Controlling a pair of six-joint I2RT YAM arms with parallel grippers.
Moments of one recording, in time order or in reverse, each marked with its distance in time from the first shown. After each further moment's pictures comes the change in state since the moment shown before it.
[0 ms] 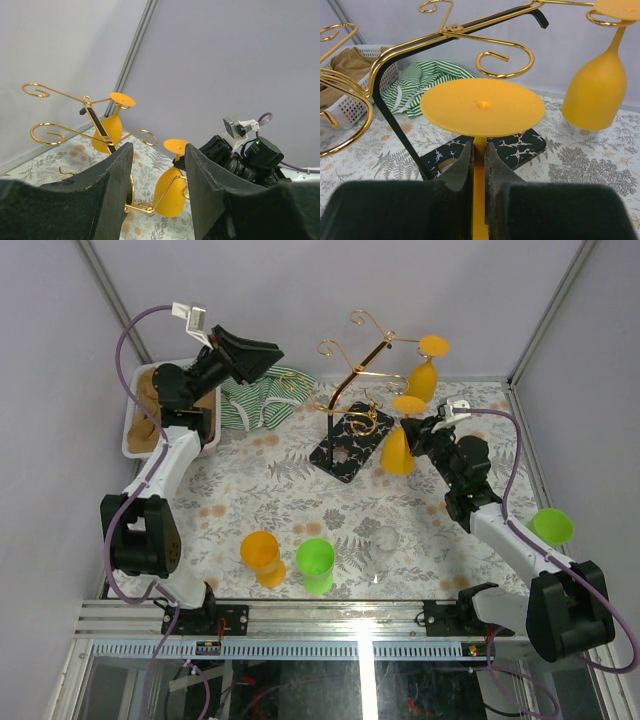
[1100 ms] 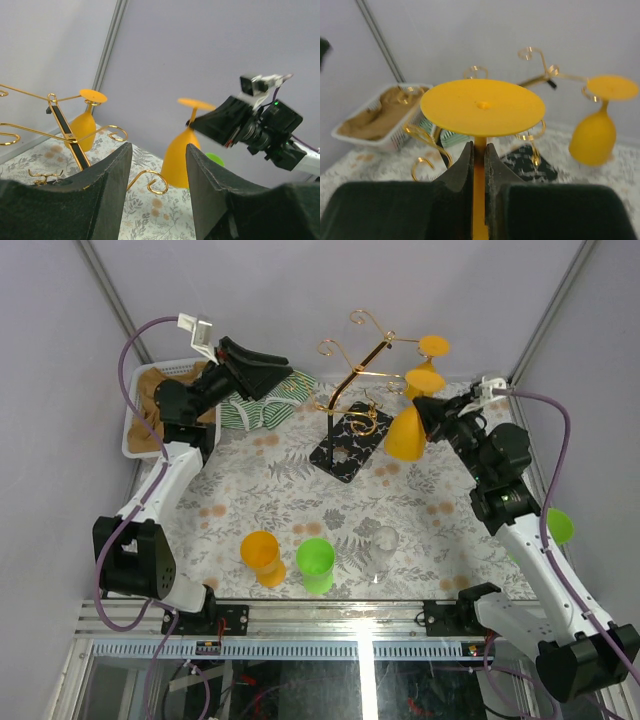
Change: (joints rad) left arm -0.069 -0.125 -0.113 0.013 -0.004 -0.003; right arm 0.000 -0.192 0.305 -0.349 -0.050 0.064
